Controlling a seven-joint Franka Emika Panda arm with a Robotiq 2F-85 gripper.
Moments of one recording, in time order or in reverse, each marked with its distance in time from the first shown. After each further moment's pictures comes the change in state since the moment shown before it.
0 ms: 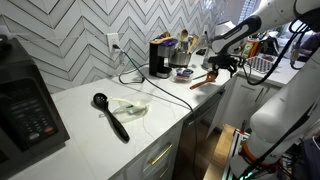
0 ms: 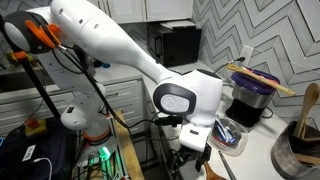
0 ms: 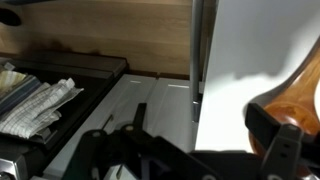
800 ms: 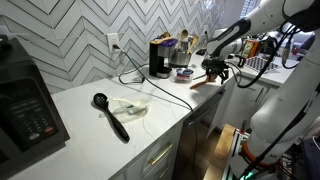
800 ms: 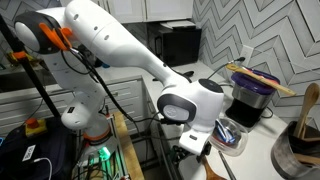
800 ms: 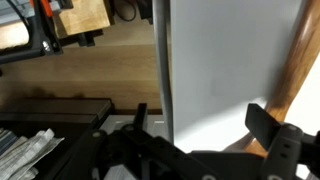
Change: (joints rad) arm 0.023 0.067 0.003 -0.019 0.248 0.071 -0.017
